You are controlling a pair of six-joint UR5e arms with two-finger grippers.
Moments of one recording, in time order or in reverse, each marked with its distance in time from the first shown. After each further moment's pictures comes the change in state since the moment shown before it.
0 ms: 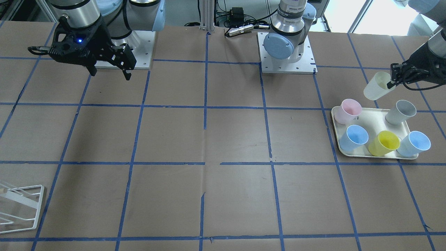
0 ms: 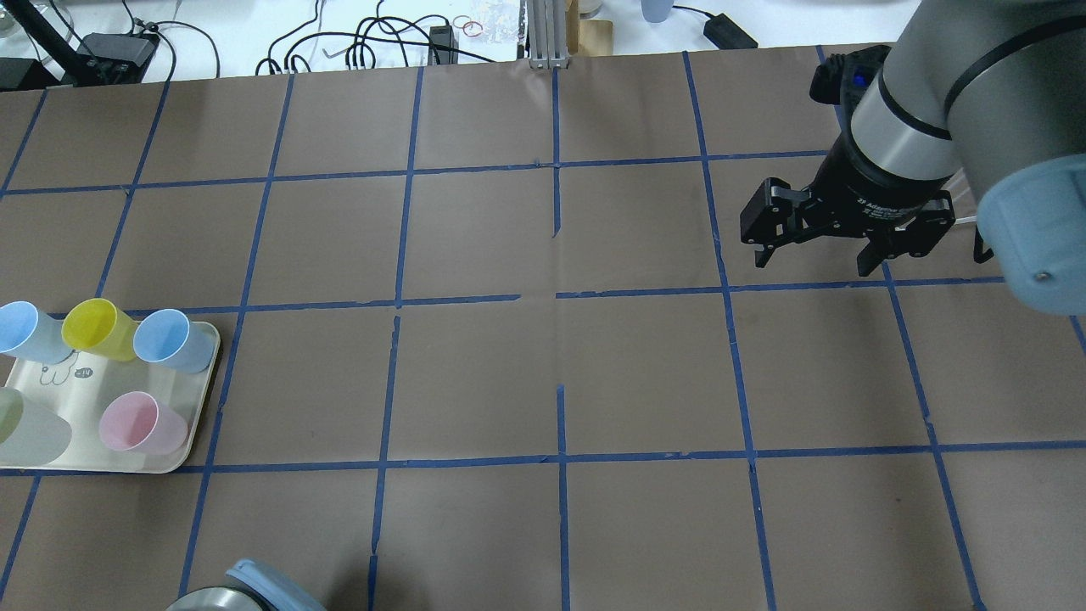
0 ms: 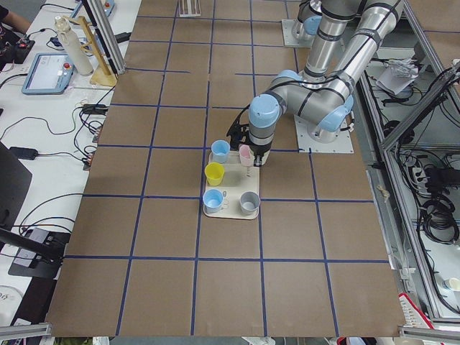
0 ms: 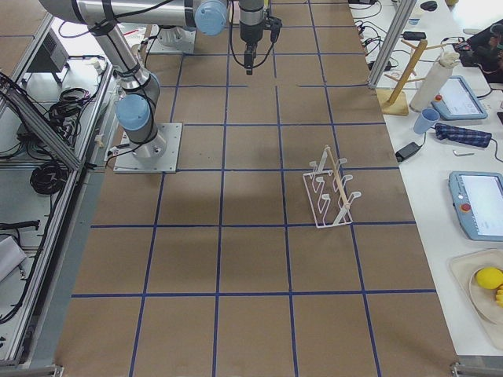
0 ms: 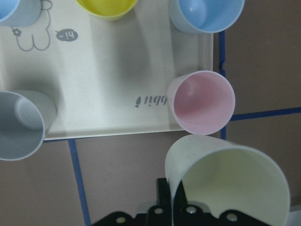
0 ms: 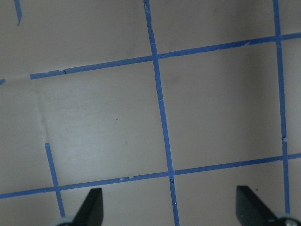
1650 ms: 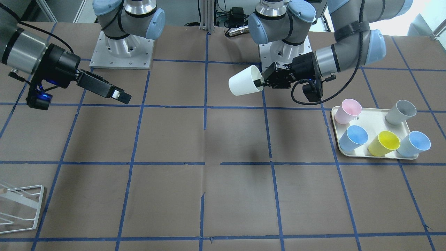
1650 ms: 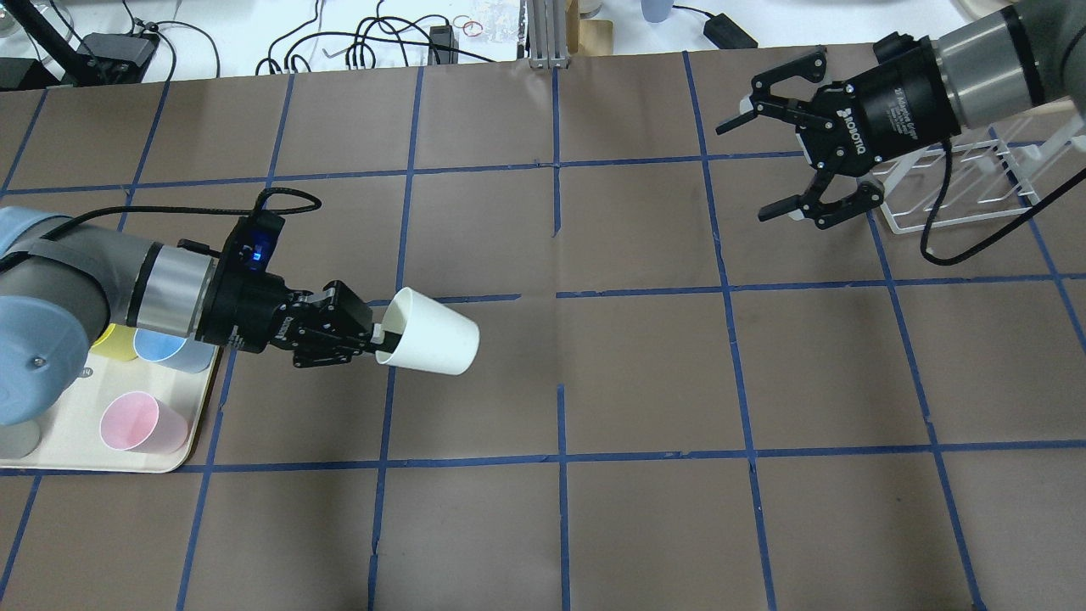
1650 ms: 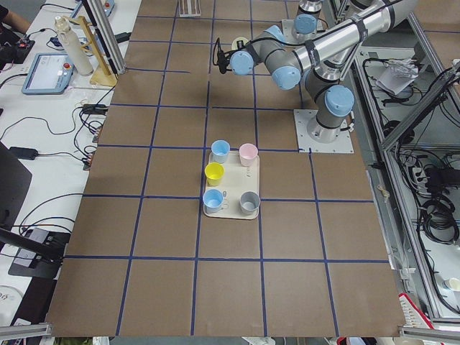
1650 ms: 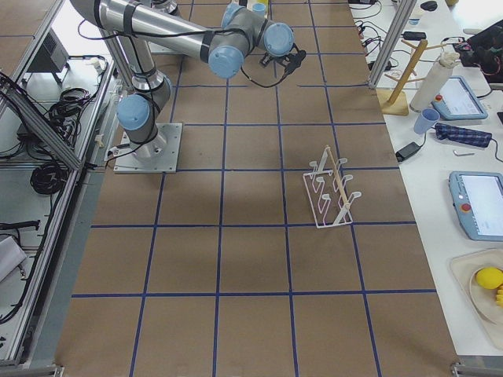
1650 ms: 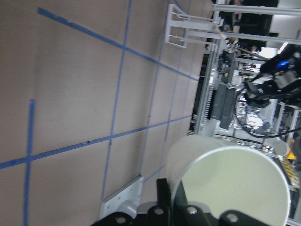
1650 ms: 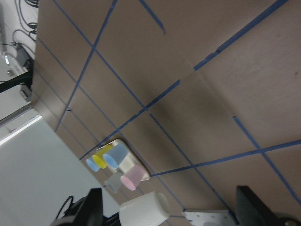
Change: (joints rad) left arm -0.616 0.119 -0.140 -0.374 -0.732 -0.718; right arm -0.283 0.127 -0.042 0.162 0.730 0.188
